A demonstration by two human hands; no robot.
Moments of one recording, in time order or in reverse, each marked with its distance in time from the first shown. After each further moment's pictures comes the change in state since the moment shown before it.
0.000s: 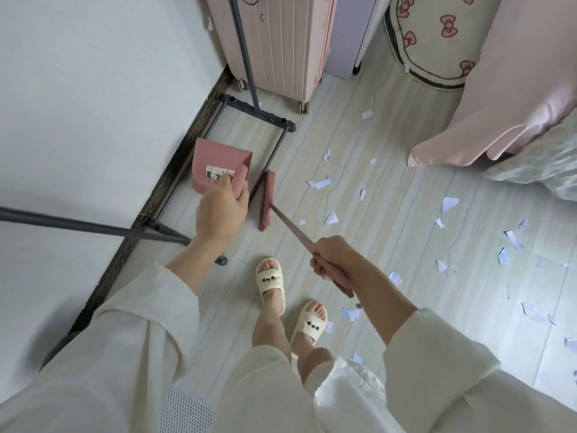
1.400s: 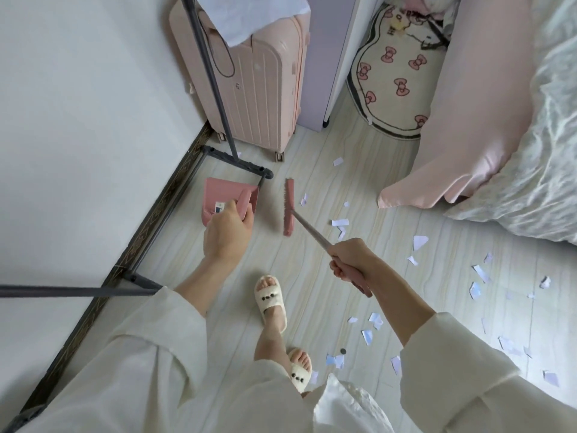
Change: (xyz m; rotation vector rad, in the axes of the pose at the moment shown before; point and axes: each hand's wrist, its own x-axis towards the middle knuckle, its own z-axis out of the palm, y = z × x) left_hand 0.051 0.072 0.001 -0.060 -0.019 -0.027; right_hand -0.019 -0.075 -0.090 0.045 0.174 -0.134
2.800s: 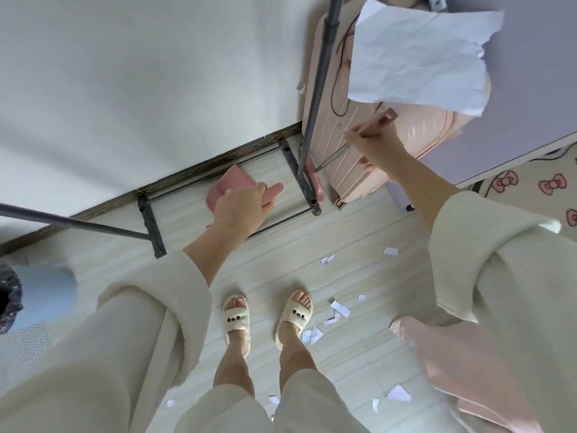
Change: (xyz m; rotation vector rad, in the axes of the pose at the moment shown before) left_hand 0.244 0.014 0.038 0.273 -0.010 -0.414; right_hand 0.172 -0.459 0.071 -0.869 -0.236 -0.819
